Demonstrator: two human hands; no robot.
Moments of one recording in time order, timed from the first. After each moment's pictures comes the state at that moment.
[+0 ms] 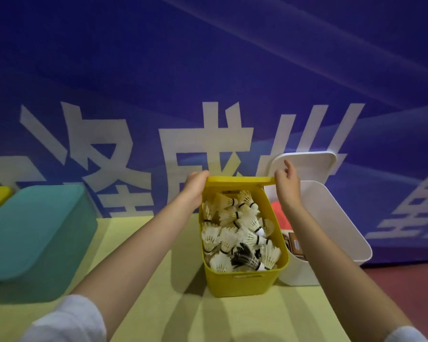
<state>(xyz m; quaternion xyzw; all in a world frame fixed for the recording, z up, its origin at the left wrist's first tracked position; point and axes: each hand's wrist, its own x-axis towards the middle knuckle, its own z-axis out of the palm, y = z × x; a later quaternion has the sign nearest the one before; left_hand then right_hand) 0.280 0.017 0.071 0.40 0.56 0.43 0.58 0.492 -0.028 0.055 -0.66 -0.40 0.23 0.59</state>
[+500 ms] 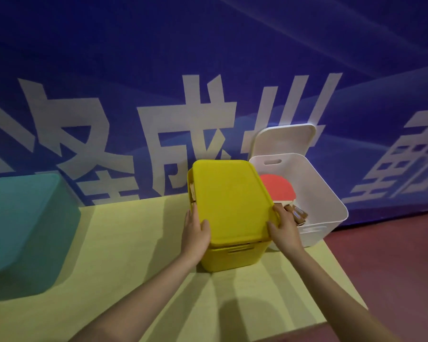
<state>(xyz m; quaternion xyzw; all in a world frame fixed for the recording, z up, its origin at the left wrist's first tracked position) 0.264 -0.094 -0.078 0.63 0.57 0.29 0.44 0.490 -0.164 -0.059 -0.79 -0.46 0.21 0.35</state>
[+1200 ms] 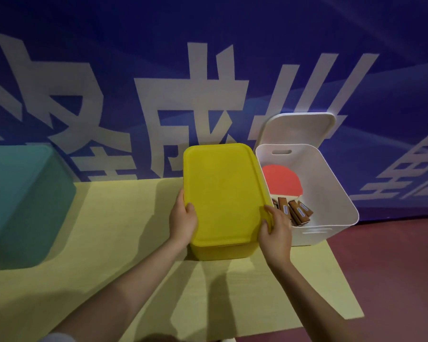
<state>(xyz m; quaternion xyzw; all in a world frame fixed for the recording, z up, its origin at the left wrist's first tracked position) 0.263 -0.072 -0.084 0.55 0.62 0.36 0.43 0.467 -0.161 -0.092 -0.76 -0.49 0.10 0.42</state>
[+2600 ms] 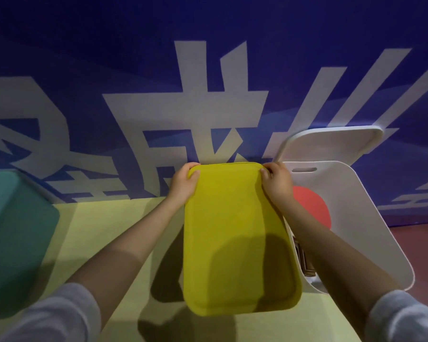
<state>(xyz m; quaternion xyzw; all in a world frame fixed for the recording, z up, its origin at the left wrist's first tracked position) 0.290 0.152 -0.085 0.64 0.58 0.31 0.40 0.539 0.104 -0.077 -0.76 -0.54 0.17 0.33</state>
